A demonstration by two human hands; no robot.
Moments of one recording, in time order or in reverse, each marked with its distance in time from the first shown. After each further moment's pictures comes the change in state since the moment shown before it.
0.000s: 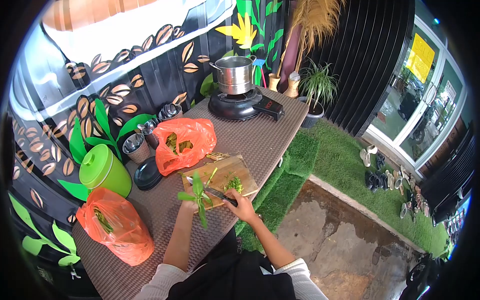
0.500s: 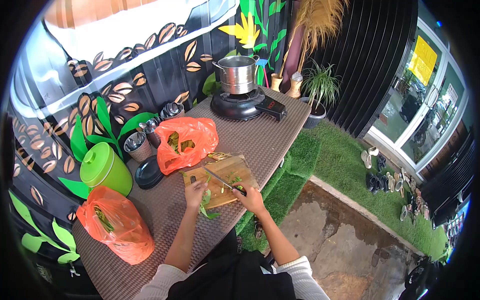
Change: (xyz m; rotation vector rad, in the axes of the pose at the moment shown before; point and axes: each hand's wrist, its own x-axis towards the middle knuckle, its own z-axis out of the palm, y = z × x) left_hand -0.003 -0.008 0.012 0.734 0.283 0.281; right_hand 0.025 0.014 -0.027 -0.132 -0.037 0.201
